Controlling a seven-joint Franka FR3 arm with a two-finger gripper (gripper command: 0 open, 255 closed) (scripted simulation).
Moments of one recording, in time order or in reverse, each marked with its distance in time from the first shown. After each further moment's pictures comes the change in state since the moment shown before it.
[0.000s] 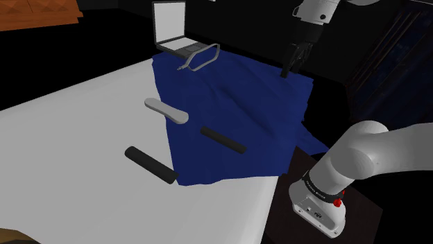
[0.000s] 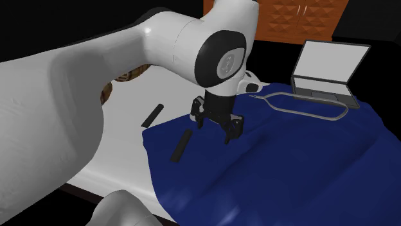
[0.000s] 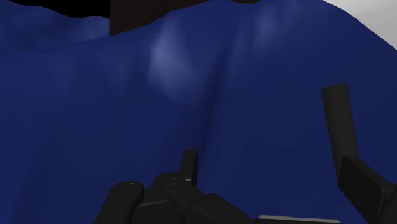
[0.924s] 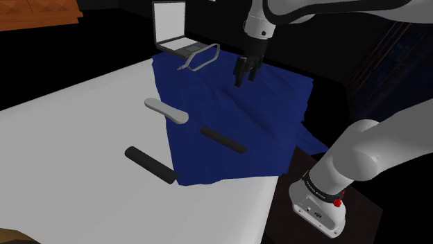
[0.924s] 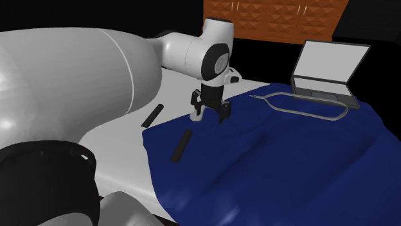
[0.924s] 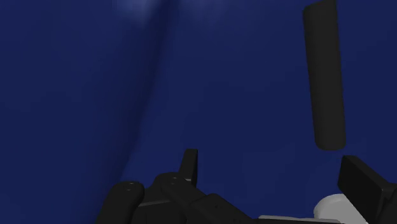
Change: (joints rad) arm 0.070 0.339 0.146 0.076 0.049 0.285 0.091
